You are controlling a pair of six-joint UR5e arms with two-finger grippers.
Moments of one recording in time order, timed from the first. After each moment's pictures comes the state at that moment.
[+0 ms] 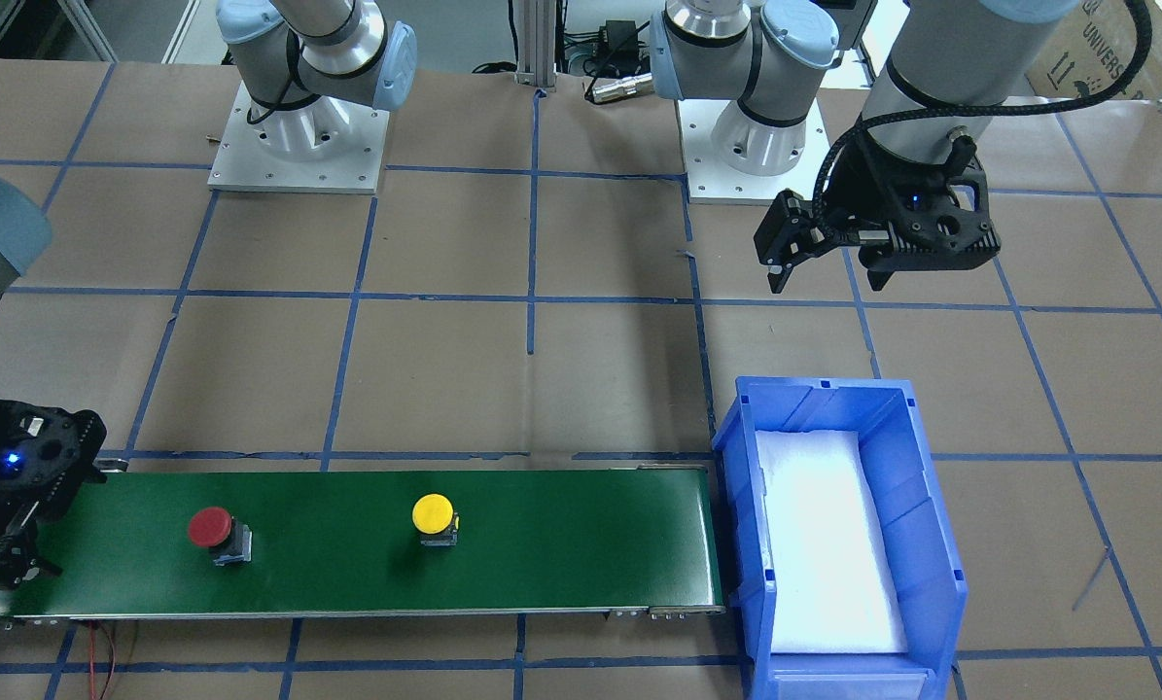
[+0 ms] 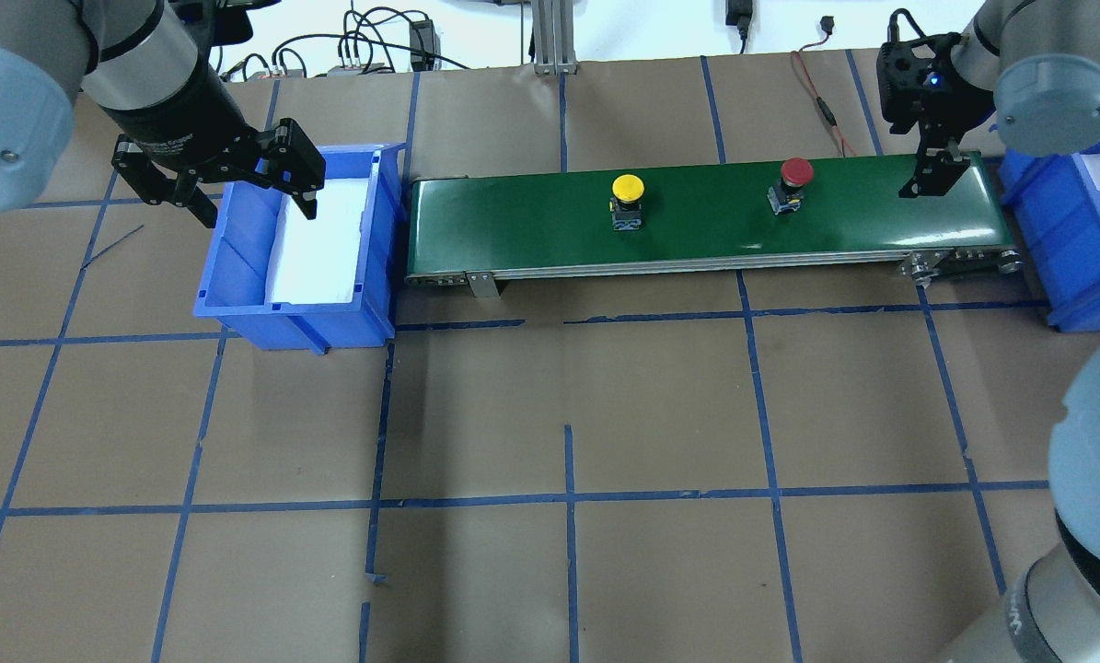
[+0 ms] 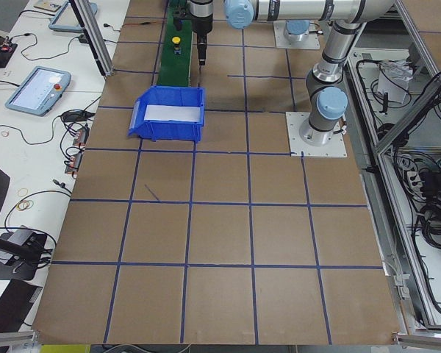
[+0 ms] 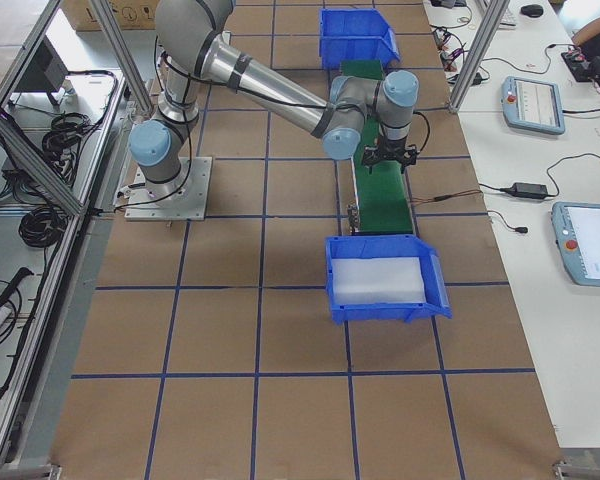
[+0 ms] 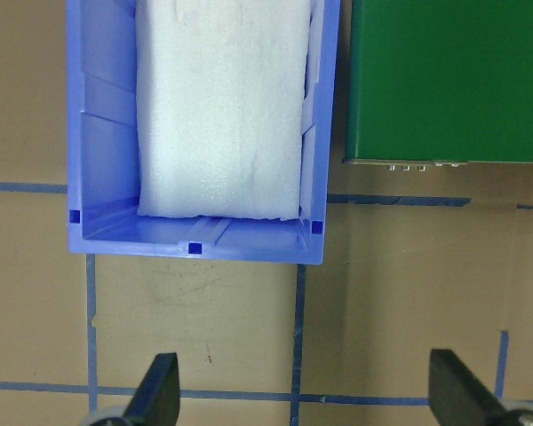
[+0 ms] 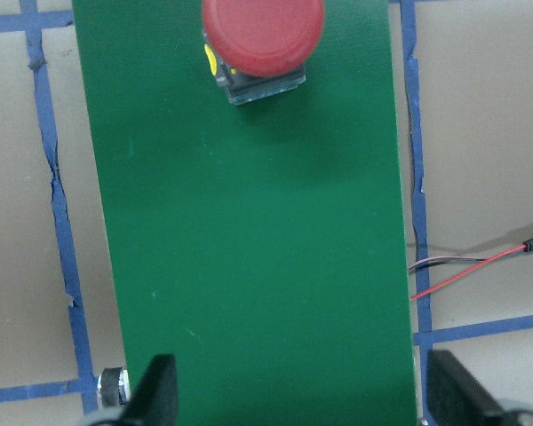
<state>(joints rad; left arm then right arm) -1.53 -1.60 -1.56 -1.52 1.58 -0.01 1.28 -1.13 1.52 -2.06 -1.51 -1.77</state>
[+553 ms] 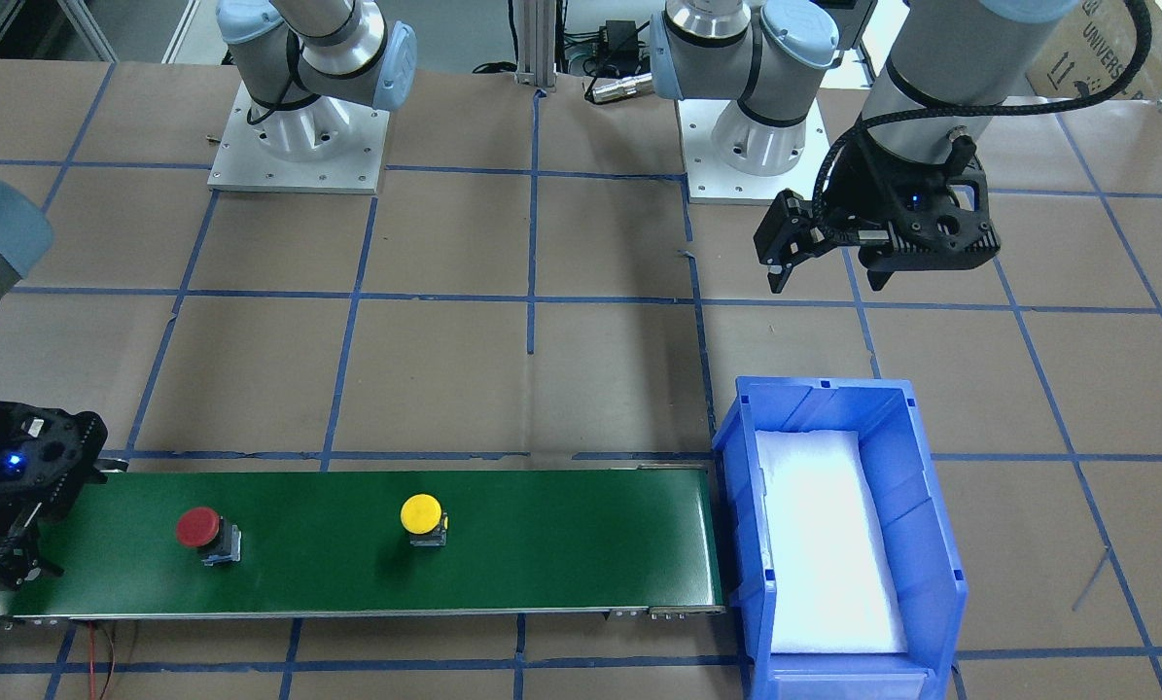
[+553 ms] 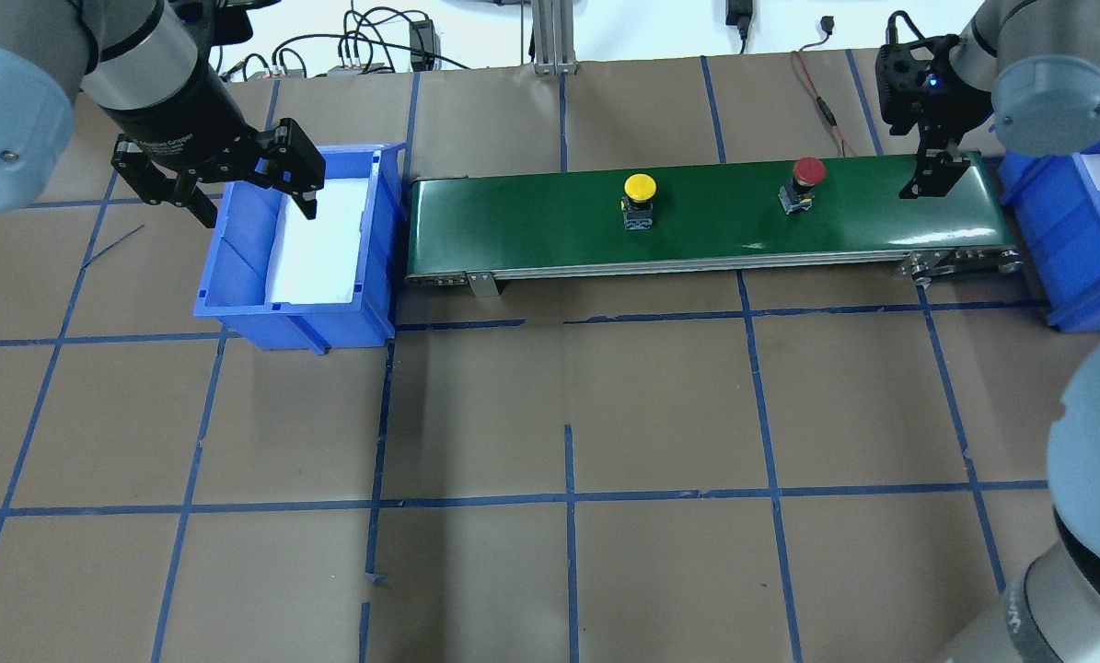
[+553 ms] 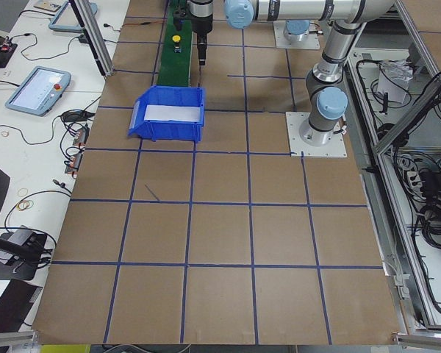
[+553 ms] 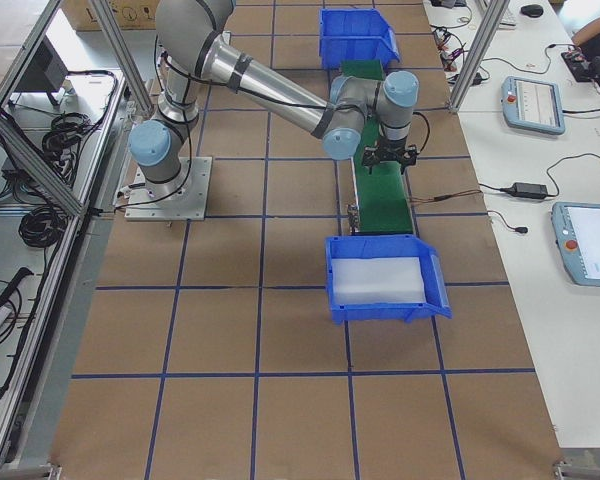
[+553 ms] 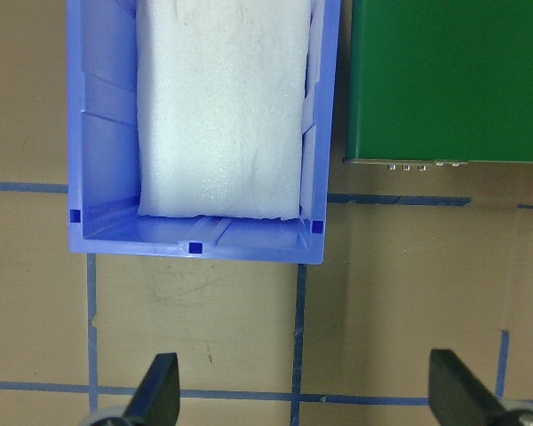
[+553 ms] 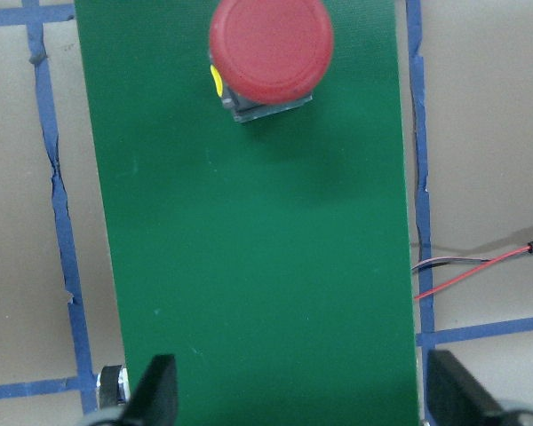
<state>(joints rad) -1.53 -1.60 -1.56 -1.52 1.58 -0.01 1.28 -1.13 1.52 -2.06 -1.51 -1.79</state>
